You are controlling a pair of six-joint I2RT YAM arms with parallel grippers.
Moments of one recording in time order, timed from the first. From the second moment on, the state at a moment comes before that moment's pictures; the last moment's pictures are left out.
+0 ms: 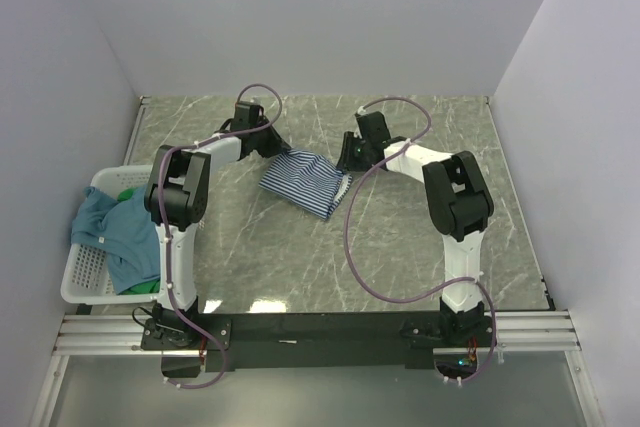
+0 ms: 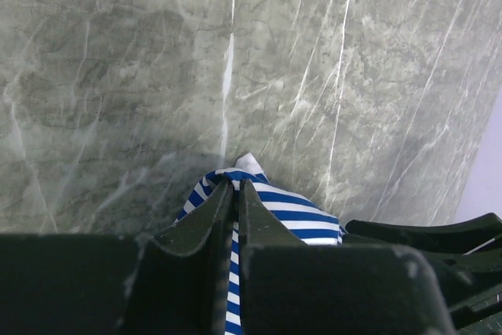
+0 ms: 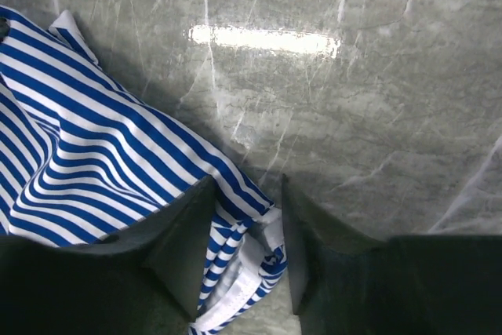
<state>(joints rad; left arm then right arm) -0.26 2.17 1.50 -0.04 0.27 -0.83 0.39 2.08 1.40 -0.16 -0.16 0.45</state>
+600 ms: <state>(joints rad) -0.26 2.17 1.50 -0.04 0.26 -0.82 0.42 1.97 1.40 -0.19 -0.10 0.49</state>
